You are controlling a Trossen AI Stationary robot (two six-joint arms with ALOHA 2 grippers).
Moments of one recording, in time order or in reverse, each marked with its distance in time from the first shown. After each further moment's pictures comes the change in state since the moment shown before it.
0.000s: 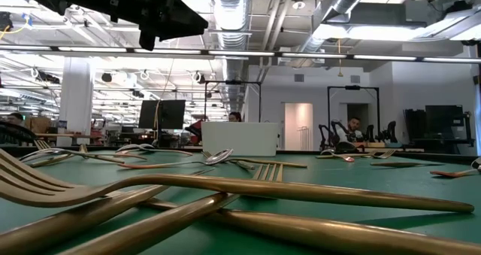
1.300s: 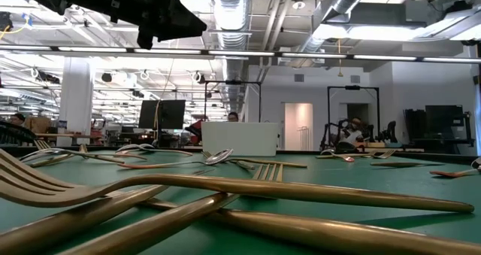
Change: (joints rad) left arm 0.000 0.000 0.000 -0.002 -0.047 0.048; right arm -0.203 -0.121 0.058 -0.411 0.335 -0.252
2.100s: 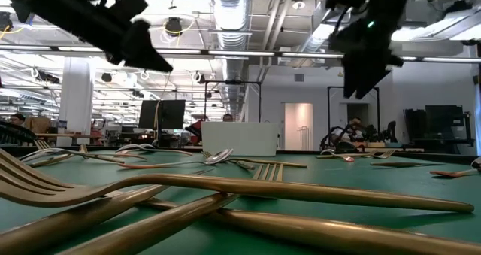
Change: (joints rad) left arm 0.002 -0.166 -0.096 -0.439 -0.164 -0.048; right arm -1.205 -0.039 -0.074 0.559 -0.013 -1.280
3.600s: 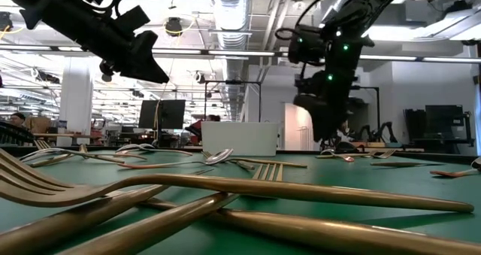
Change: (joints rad) left arm 0.090 0.000 0.000 -0.062 0.036 -0.157; right arm -0.114 0.347 0.002 0.296 -0.063 -0.170
